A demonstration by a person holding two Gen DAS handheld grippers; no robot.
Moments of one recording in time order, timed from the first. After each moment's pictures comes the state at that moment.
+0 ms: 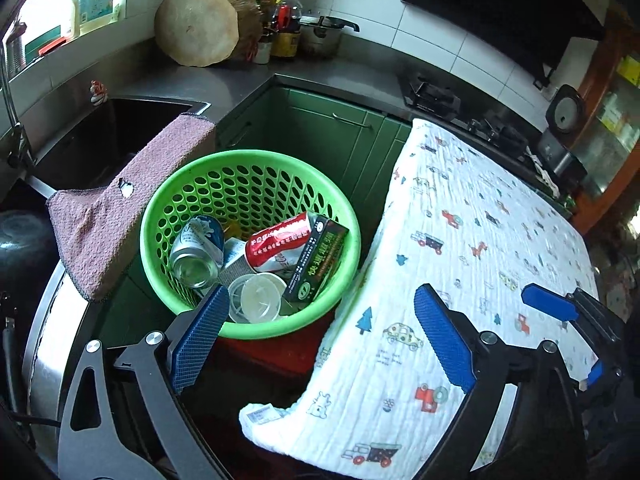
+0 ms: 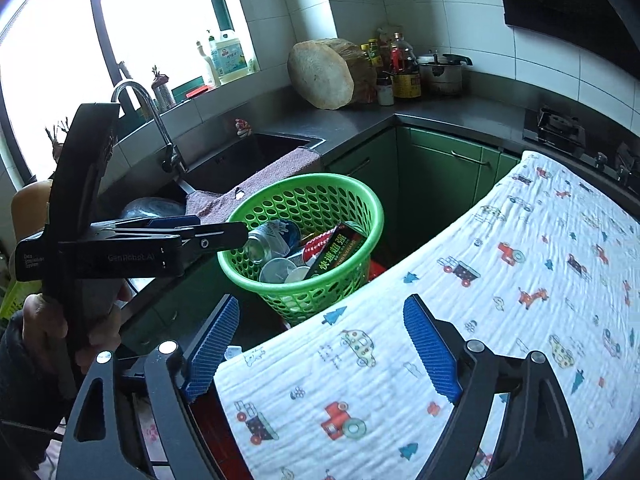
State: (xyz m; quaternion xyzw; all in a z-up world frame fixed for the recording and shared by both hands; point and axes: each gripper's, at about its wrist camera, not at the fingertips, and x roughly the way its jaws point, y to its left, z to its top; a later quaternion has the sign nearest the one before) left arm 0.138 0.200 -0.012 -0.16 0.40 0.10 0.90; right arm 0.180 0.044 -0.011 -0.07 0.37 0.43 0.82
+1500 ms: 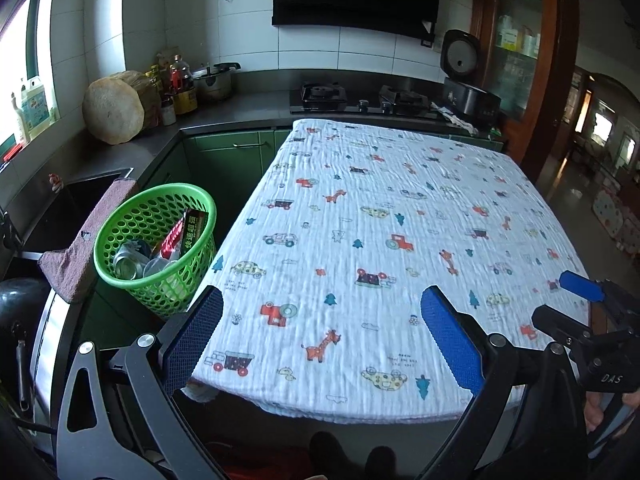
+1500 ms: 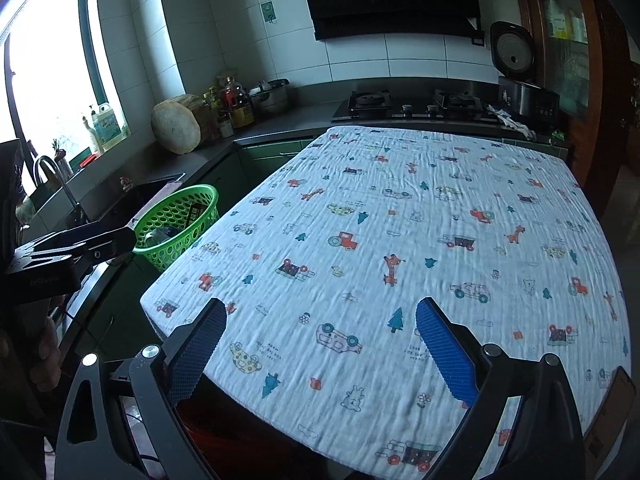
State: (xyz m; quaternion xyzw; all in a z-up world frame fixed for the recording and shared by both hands) left arm 0.029 -0.010 0.031 -0.03 0.36 0.00 0.93; right arm 0.027 -0.205 -0.007 0.02 0.35 0.18 0.92
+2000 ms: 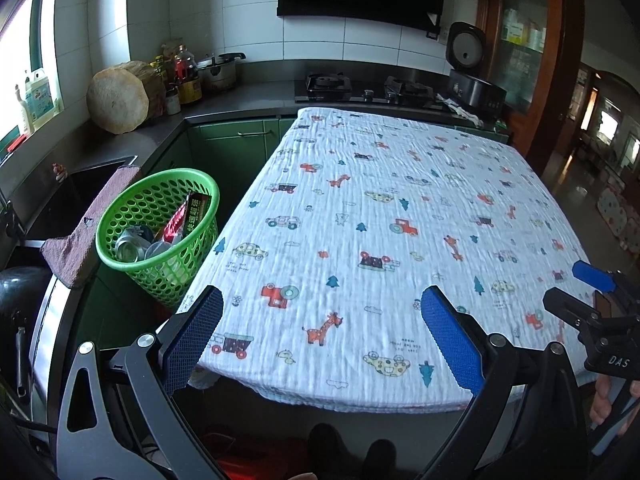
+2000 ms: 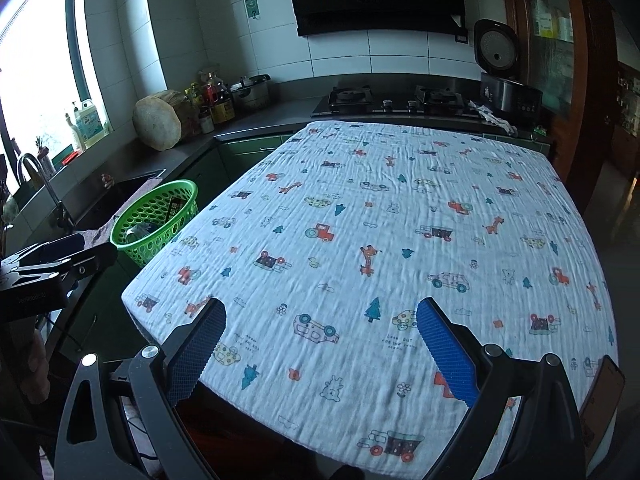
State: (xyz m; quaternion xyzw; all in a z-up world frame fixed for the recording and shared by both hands) left arm 0.021 -0.013 0.016 -0.03 0.37 0.01 0.93; right arm 0.023 -0.212 -0.011 0.01 0.36 0.15 0.92
